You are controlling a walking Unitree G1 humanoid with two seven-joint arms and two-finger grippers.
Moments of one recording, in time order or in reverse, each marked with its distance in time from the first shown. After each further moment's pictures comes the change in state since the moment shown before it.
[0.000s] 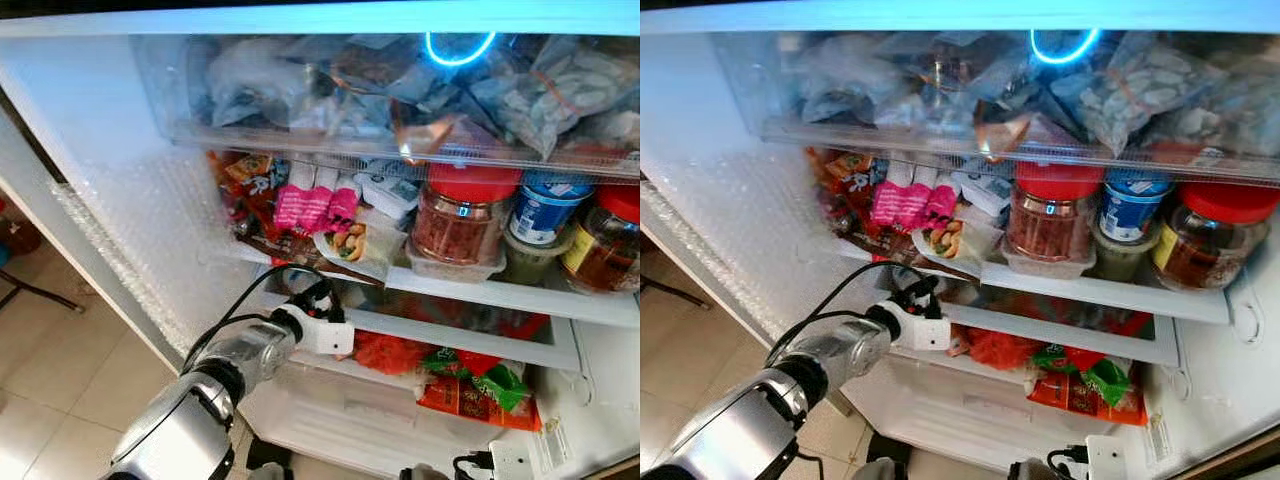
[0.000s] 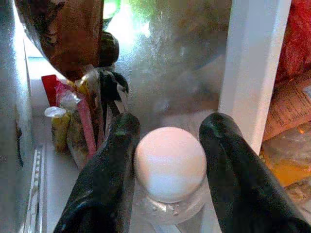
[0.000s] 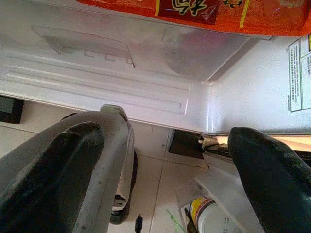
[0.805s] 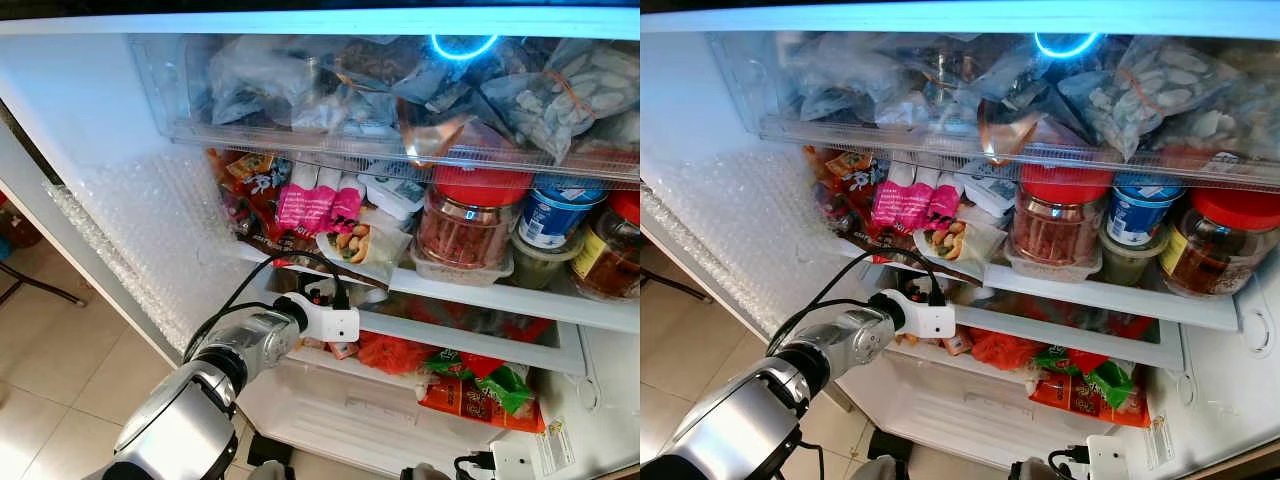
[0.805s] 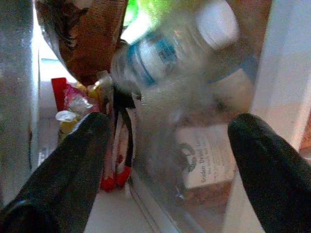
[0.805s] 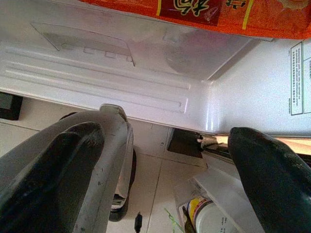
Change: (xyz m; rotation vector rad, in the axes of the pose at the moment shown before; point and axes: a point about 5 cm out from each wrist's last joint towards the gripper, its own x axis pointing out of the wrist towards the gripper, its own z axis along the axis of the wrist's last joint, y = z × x) left arm 0.004 0.017 0.005 -0.039 -0.053 0.037; right arm 0.000 -0.002 0.000 -0.002 0.001 -0.004
